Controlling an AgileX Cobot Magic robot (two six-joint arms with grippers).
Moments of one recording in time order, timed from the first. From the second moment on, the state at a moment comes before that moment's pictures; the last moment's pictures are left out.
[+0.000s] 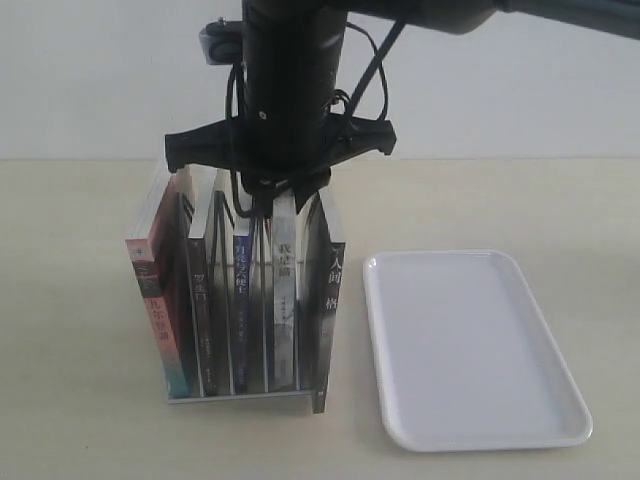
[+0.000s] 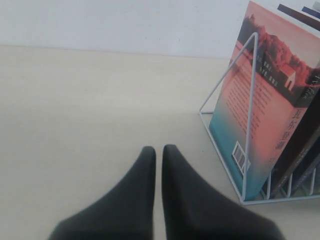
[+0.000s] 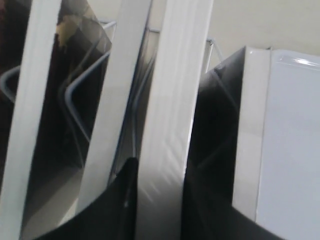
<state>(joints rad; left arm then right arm) -0.08 0.00 0.00 -0.12 0.34 0.00 0.85 1.98 -1.90 -0.16 1.22 0.60</state>
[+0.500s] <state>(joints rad) -0.08 0.00 0.00 -0.12 0.34 0.00 0.85 1.98 -2.01 -0.16 1.26 0.60</state>
